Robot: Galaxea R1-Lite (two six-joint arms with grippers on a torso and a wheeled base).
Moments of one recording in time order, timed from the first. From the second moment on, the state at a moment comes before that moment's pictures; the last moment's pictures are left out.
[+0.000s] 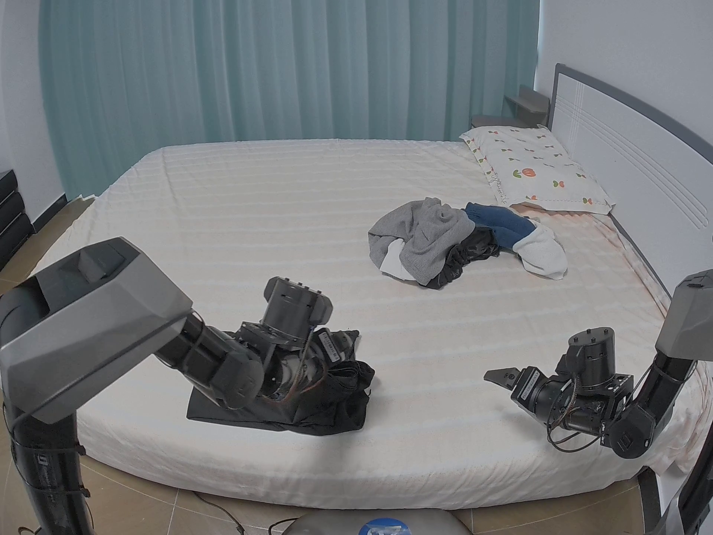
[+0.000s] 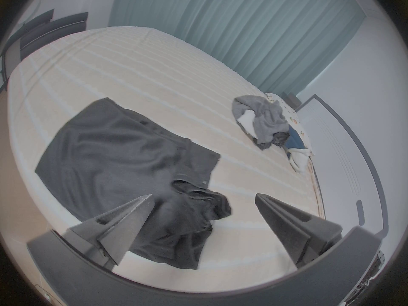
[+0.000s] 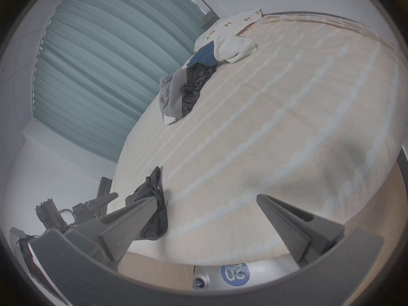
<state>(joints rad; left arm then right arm) -0.53 2.18 -1.03 -0.41 0.20 -0.89 0.38 2.05 -0.34 -1.11 0.00 0.91</state>
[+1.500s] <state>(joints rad) -0.12 2.04 -0.71 -0.60 -0.23 -1.08 0.43 2.06 -0.48 -1.00 -0.03 0.82</state>
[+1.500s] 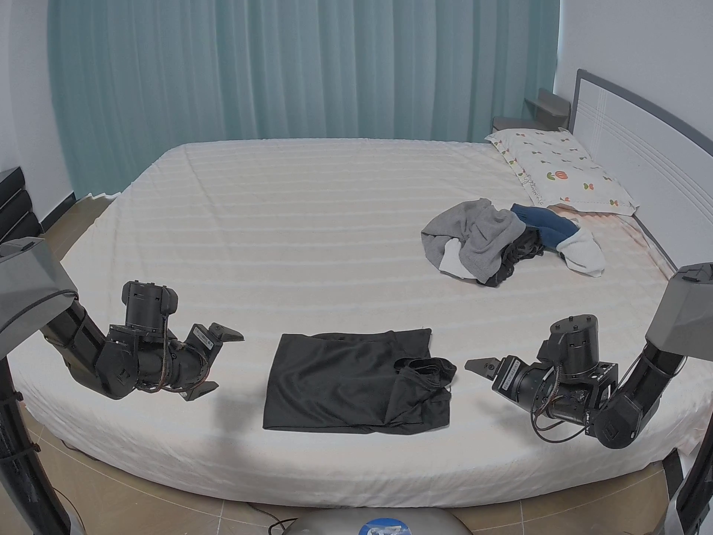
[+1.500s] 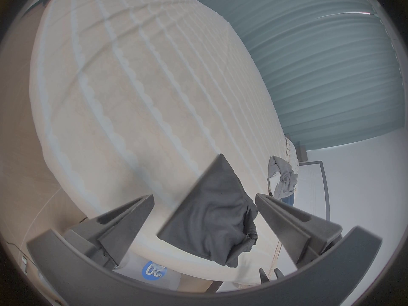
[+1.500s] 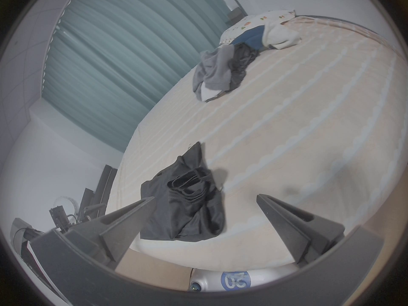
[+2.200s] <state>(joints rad) -0.13 2.07 -0.68 -0.62 -0.22 -1.07 0.50 2.18 -0.77 -0.61 -0.37 0.62</state>
